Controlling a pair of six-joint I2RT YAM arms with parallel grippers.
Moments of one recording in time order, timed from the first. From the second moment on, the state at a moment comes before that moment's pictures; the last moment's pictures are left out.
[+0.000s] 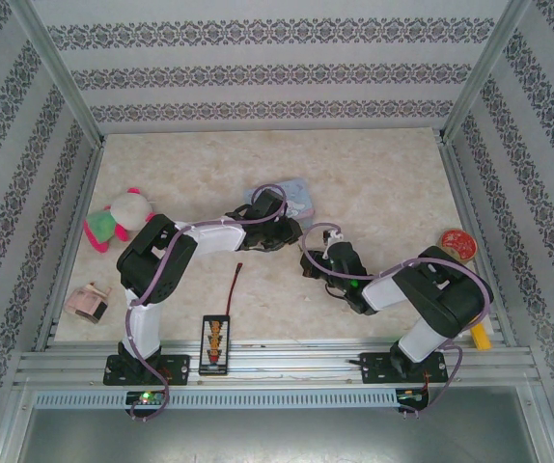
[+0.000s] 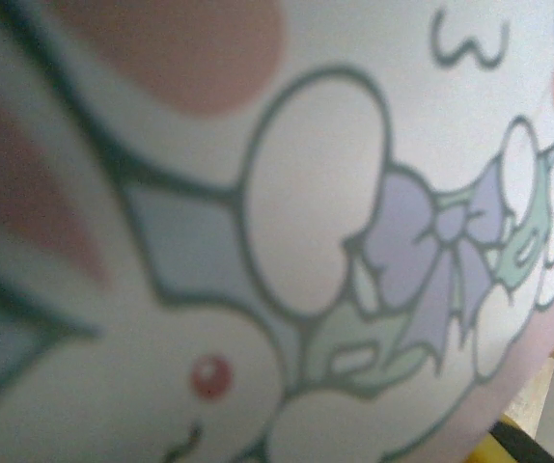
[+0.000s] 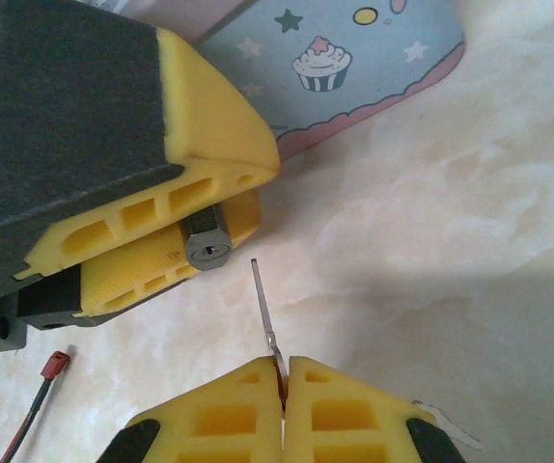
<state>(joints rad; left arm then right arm) -0.65 1.99 1.22 -0.07 0.24 -1.09 0.63 1.62 0.32 0.79 -0.06 0.79</state>
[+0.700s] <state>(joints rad) -0.65 1.99 1.22 -0.07 0.25 -1.09 0.64 1.62 0.33 0.78 -0.06 0.78</state>
